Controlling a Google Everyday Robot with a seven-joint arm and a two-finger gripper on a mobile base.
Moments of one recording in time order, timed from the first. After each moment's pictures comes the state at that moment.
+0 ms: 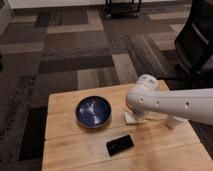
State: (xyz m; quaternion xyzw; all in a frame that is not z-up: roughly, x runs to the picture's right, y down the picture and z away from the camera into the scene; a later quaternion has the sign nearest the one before) arm 0.191 0.129 0.724 -0.17 0.20 0.39 0.89
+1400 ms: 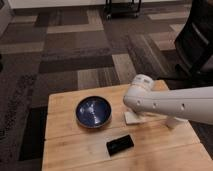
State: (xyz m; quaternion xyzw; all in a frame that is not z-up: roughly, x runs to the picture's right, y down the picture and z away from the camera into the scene) arm 0.192 0.117 0.739 -0.13 0.20 0.36 0.90
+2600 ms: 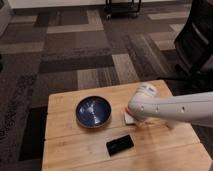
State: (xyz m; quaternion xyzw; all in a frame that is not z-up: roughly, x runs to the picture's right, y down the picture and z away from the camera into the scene) arm 0.197 0.157 0.762 -0.18 0.18 0.35 0.90
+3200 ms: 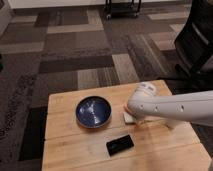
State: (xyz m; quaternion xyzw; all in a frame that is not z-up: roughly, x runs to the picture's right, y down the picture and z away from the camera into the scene) arm 0.193 0.150 0.763 -0.18 0.17 0.34 0.91
